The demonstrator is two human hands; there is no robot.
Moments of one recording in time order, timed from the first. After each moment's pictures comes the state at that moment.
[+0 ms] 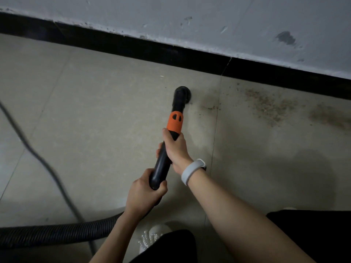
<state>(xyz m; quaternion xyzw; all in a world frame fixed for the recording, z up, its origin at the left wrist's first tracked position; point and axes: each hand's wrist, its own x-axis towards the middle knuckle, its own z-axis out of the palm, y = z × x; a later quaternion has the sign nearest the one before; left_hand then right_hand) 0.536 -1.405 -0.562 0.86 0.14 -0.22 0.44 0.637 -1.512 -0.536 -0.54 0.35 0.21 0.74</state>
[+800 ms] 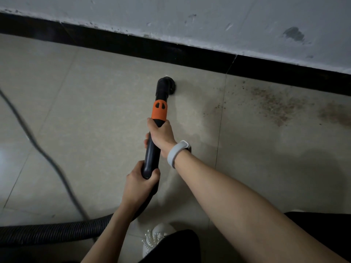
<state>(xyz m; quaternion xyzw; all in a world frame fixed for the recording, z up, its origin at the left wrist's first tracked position) 0.550 -1.397 -0.553 0.79 0.23 -0.17 0.54 0.670 -1.476 -0.539 -0.58 0.30 0.26 0.71</state>
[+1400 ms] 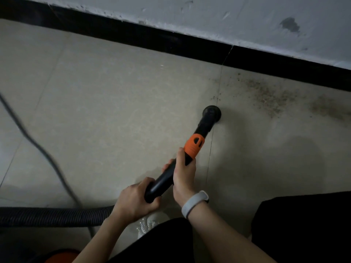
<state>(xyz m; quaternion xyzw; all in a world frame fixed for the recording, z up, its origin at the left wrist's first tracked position) 0.501 -1.376 -0.570 0.93 -0.05 -0.21 0.31 0.552 -1.512 -0.548 -0.48 0.47 0.07 0.73</state>
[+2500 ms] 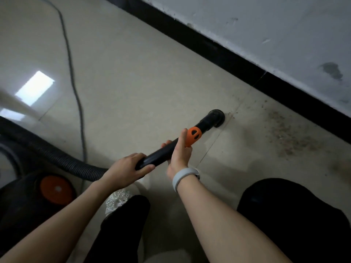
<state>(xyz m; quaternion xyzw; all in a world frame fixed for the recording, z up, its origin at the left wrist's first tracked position) 0.507 -1.433 -0.509 0.92 0.11 -0.26 0.26 0.589 -1.563 -0.518 -0.44 0.43 0.25 0.74</state>
